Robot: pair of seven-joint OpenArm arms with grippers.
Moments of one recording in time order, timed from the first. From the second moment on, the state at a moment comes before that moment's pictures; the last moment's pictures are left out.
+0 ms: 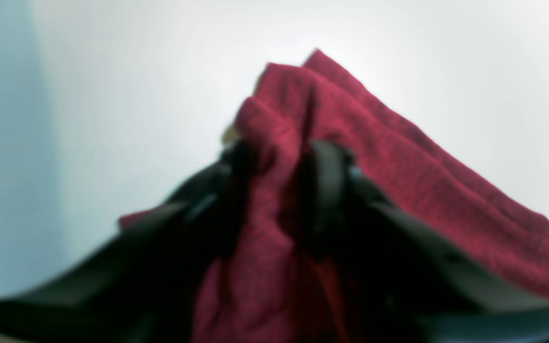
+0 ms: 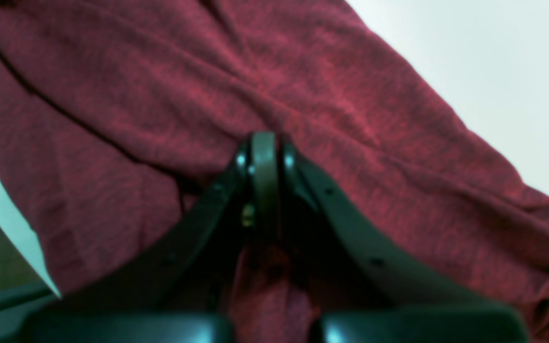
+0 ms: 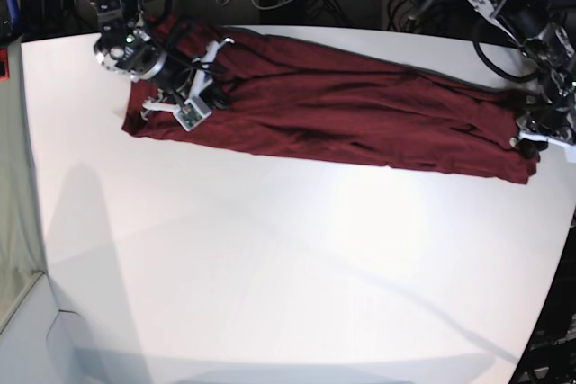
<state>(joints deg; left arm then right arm) -9.2 -15.5 -53.4 53.3 -7.5 -34.8 26.0 -15.9 11.5 -3.2 91.8 3.6 35.4 -24.1</state>
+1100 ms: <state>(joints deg) 0.2 6.0 -49.4 107.1 -3.2 -34.2 45.2 -16.0 11.4 -3.2 91.9 3.6 35.4 -24.3</state>
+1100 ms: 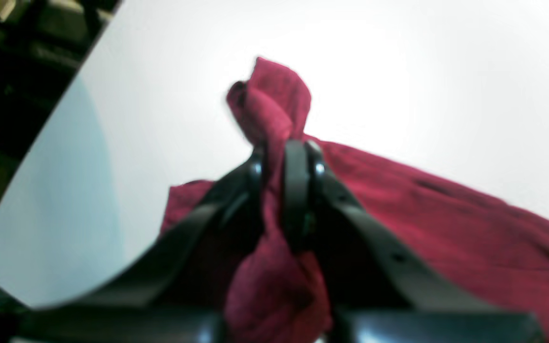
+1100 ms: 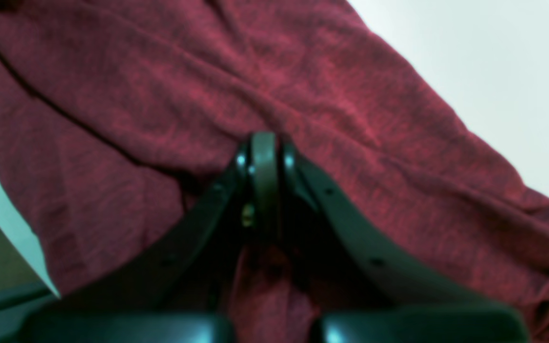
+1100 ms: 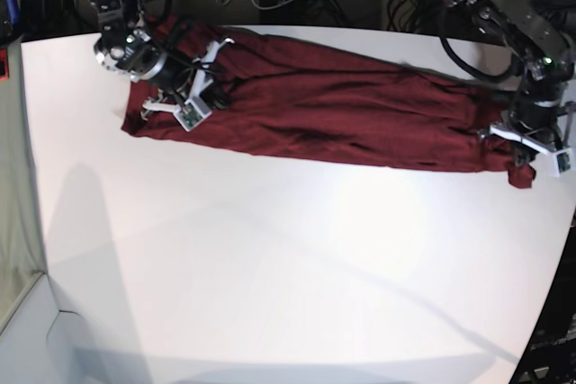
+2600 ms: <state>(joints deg) 13.9 6.2 7.9 104.7 -3.4 -14.4 45.0 -15.9 11.3 -3.2 91.9 3.4 35.4 -24.3</state>
